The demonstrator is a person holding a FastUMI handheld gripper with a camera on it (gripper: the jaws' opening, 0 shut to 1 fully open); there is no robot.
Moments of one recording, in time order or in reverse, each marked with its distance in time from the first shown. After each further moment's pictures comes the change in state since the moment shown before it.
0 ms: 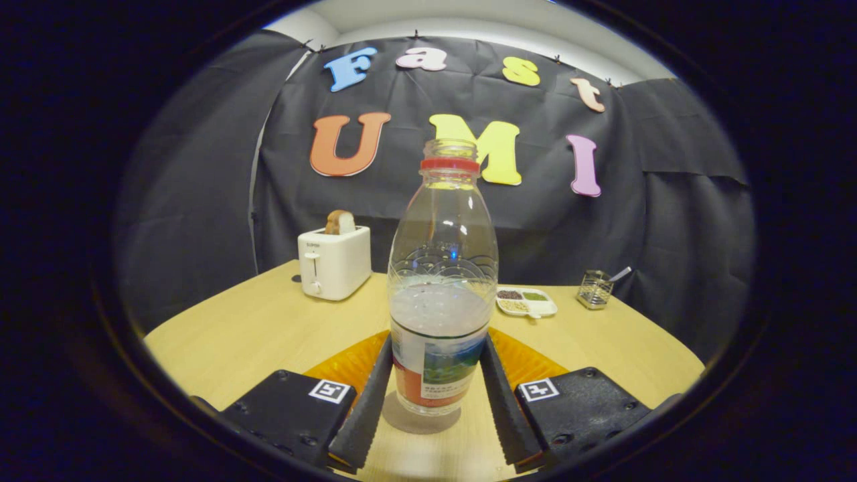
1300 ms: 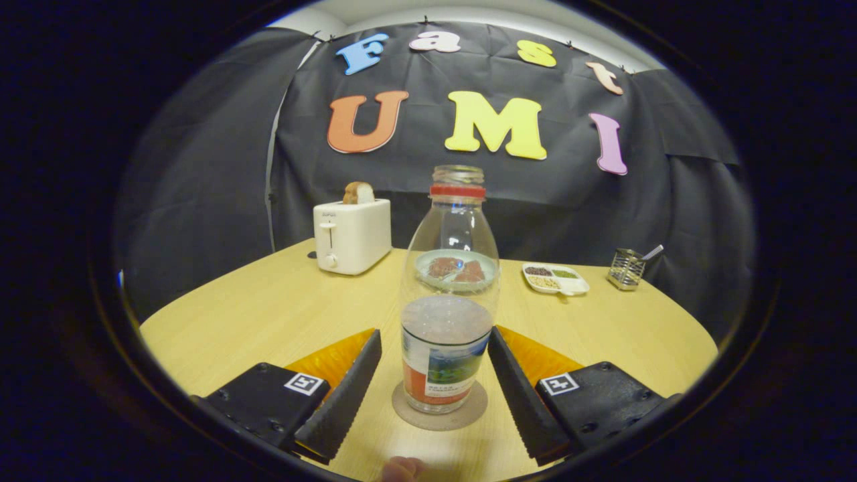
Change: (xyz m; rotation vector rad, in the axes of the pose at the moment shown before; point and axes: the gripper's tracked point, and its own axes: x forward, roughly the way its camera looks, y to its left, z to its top) arm 0.006 0.009 -0.029 -0.019 0.053 0.085
